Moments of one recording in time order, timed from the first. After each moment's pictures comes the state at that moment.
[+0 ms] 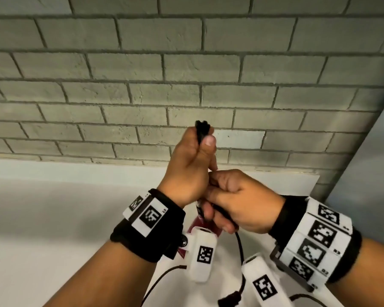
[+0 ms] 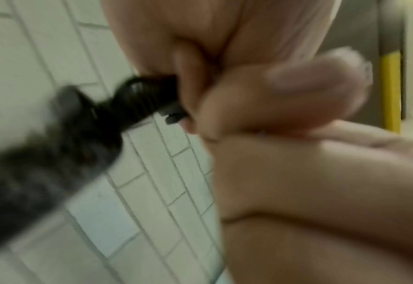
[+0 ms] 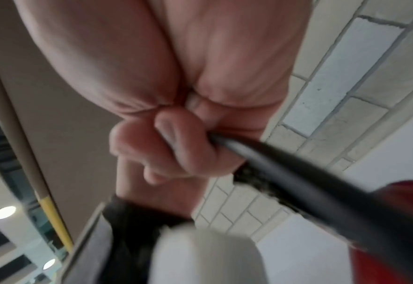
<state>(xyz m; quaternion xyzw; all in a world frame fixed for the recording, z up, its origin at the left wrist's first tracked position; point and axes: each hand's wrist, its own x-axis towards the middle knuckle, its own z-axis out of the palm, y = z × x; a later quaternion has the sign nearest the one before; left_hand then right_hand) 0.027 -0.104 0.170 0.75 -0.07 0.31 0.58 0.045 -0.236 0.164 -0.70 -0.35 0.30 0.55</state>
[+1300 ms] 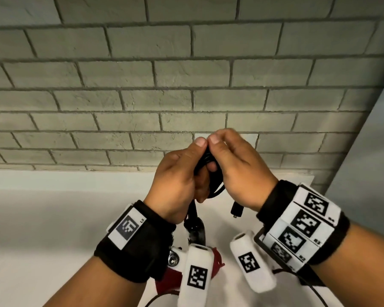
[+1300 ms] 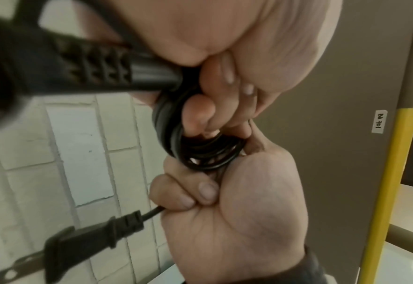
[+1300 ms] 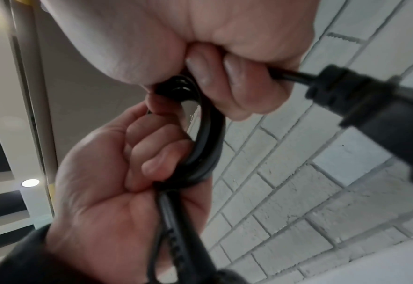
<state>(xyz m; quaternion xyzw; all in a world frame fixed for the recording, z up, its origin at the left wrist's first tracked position) 0.009 -0.119 0.180 0.61 -0.06 0.19 0.77 0.069 -0.229 0.189 -0.74 -0.34 -0.03 0.58</state>
